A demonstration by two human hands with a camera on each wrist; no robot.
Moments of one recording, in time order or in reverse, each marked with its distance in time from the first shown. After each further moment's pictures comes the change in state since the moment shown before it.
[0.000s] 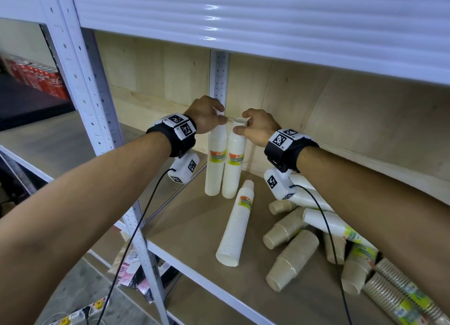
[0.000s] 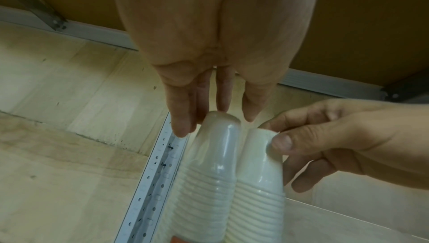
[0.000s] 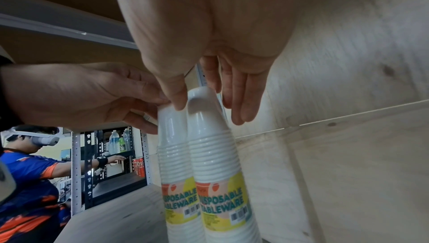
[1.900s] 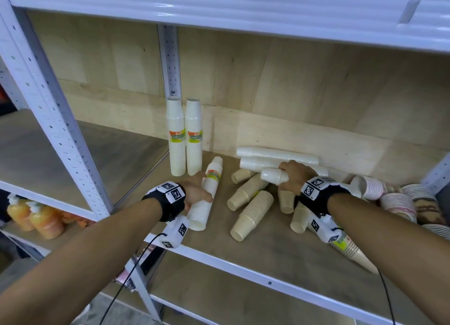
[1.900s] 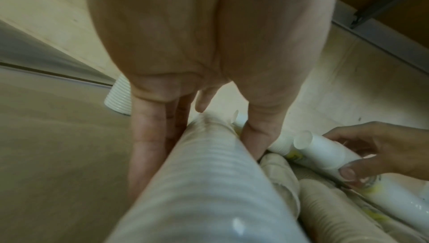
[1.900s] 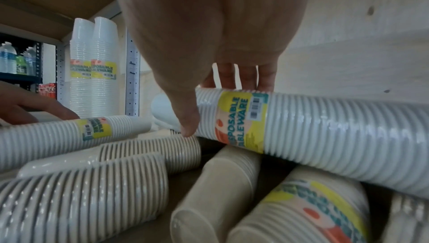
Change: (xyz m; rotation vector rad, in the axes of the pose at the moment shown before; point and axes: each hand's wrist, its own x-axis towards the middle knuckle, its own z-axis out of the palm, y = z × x) left_hand -0.138 -0.023 0.166 -0.029 -0.623 -0.338; right_hand -0.200 0.192 -0.023 -0.549 -0.163 0.292
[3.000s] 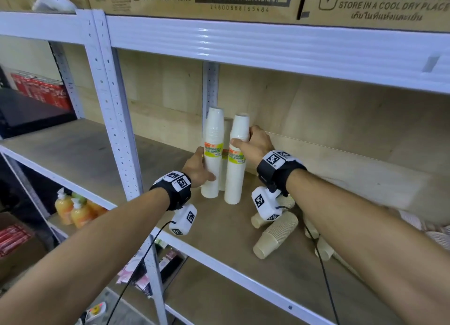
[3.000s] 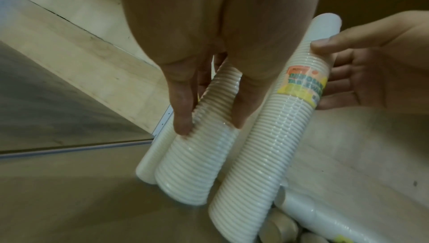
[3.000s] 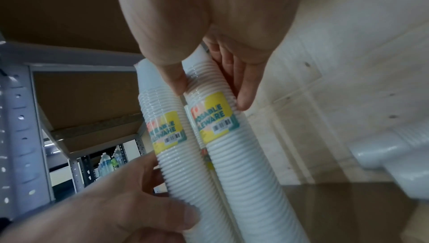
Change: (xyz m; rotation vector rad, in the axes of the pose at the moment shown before) left_hand -0.036 -0.013 -0.079 -0.267 0.495 0.237; right_hand 0.021 -0.195 -0.103 0.886 0.238 -0.118
